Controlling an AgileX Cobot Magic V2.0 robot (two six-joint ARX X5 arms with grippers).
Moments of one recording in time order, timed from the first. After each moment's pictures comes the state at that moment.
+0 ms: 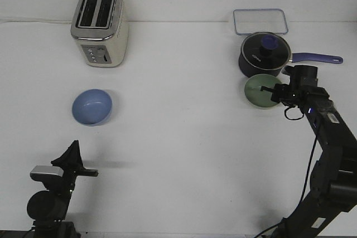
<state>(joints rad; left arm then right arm) 0.00 0.01 0.03 0.12 0.05 -0.07 -0.16 1.83 1.35 -0.49 -0.14 0.22</state>
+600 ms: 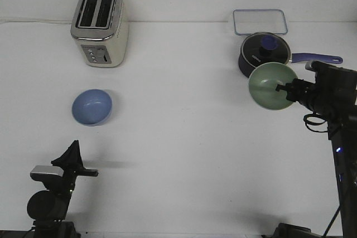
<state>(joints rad) 0.00 0.01 0.03 0.12 0.05 -0.07 -0.18 1.34 1.35 -0.72 -0.34 0.21</state>
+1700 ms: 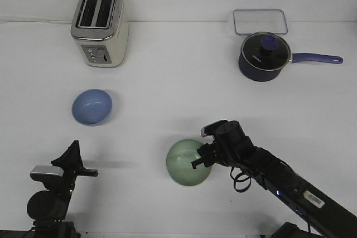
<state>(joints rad) 0.00 0.01 0.03 0.12 0.05 -0.07 0.63 1.27 0.82 -0.44 -0.24 0.33</state>
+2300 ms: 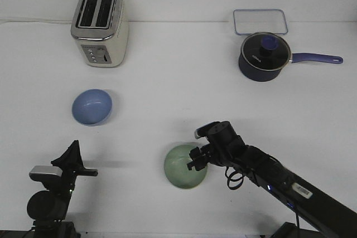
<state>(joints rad) 0.00 0.01 0.03 0.12 0.05 -0.13 0.64 1.33 0.82 -0.40 -0.23 0.31</state>
